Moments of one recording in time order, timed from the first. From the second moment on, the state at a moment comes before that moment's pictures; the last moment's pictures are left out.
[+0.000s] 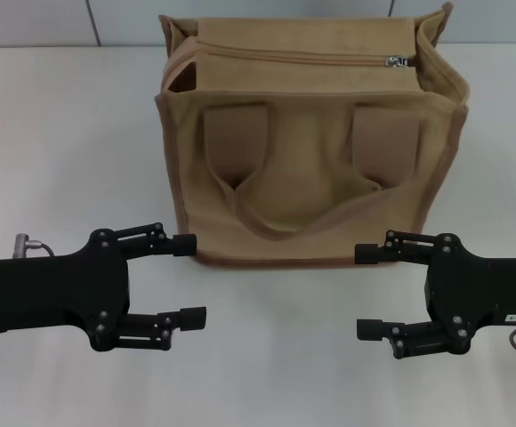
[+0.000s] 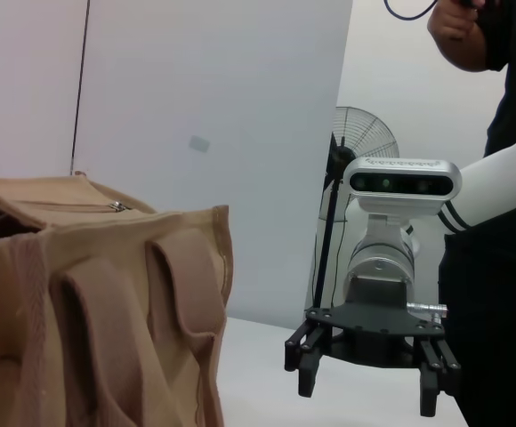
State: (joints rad) left arm -0.42 -2.03 0.74 0.56 1.92 1.89 -1.07; right arm 0.46 2.07 -0.69 -0.51 -2.01 -1.84 0.98
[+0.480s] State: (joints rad) left arm -0.42 -2.03 0.75 0.56 1.93 1.90 -1.07; right arm 0.46 2.07 -0.69 -0.51 -2.01 -1.84 0.98
